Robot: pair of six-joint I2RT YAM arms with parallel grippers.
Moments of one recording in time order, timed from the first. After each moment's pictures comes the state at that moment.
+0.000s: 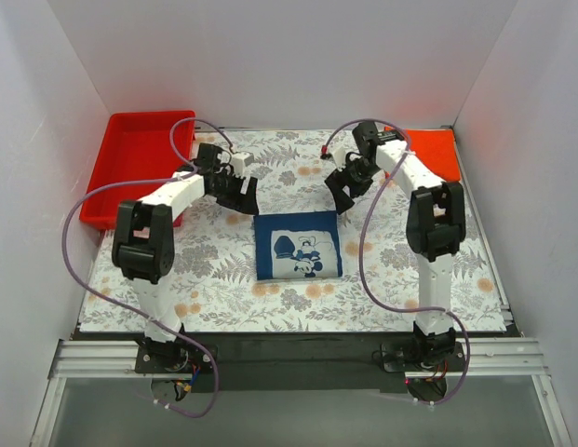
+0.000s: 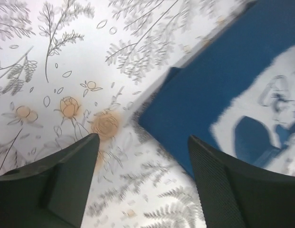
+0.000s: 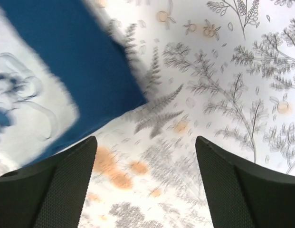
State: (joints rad) left arm -0.21 1.96 1.39 -0.48 0.53 0.18; right arm 0.31 2.20 1.91 -1.06 -0.45 -0.61
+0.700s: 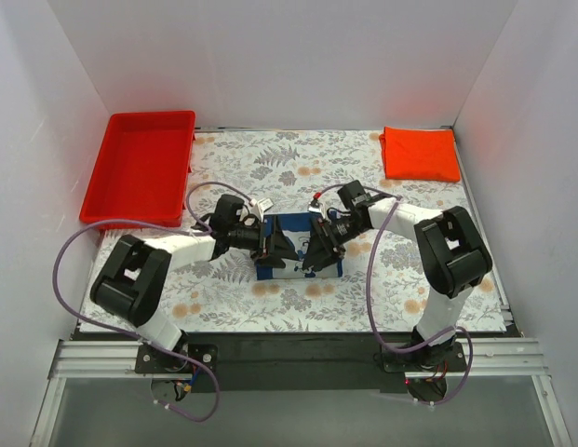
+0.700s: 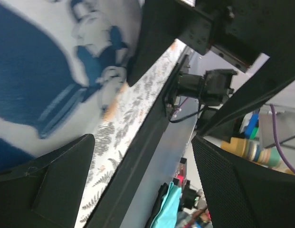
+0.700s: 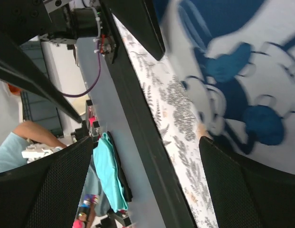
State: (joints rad) left arm -0.47 1.58 0.75 0.10 0.94 -0.72; right arm 0.49 1.80 1.10 -0.58 -1.11 0.10
